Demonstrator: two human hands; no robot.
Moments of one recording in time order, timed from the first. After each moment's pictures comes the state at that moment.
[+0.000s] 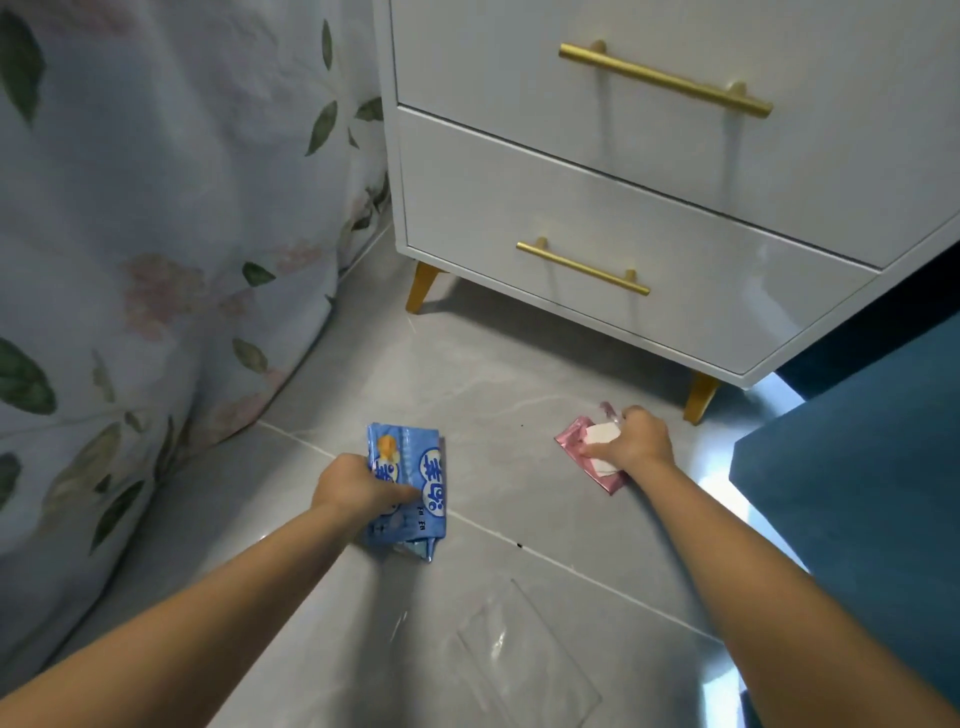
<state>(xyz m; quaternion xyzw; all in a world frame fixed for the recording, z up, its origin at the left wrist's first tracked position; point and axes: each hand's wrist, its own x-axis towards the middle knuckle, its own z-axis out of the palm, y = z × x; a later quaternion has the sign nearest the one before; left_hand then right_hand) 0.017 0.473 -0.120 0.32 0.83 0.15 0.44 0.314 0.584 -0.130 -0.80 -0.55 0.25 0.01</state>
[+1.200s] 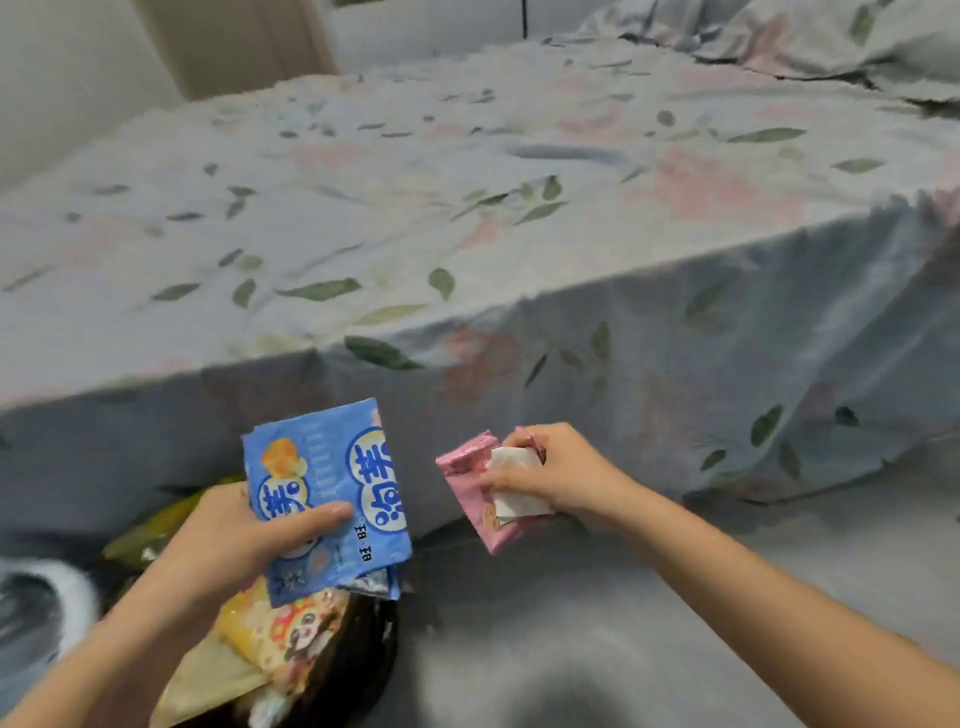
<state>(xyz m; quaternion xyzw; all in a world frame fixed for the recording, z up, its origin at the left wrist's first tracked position) -0.148 -0.040 0.227 -0.02 0.82 0.53 0.20 -0.132 0.225 0.142 -0.08 -0.78 0.61 -0.07</state>
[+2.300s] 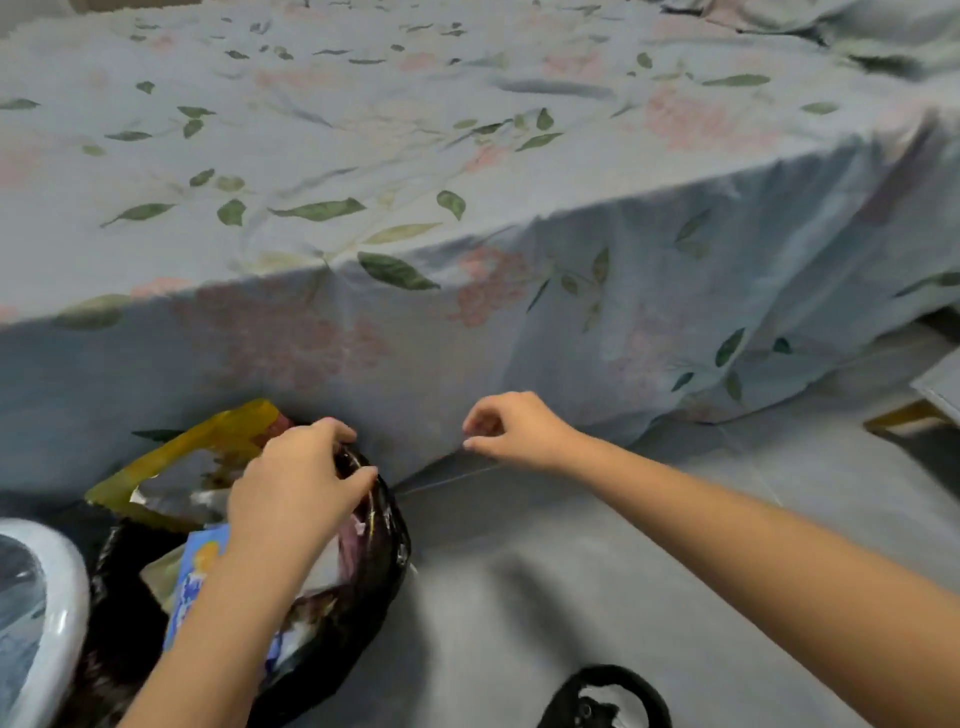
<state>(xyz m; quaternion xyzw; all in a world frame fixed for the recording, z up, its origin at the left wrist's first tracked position) -0.157 -0.052 0.165 0.12 0.99 0.12 0.04 -0.133 0.171 0.107 -0.05 -0.92 0.37 -0.08</state>
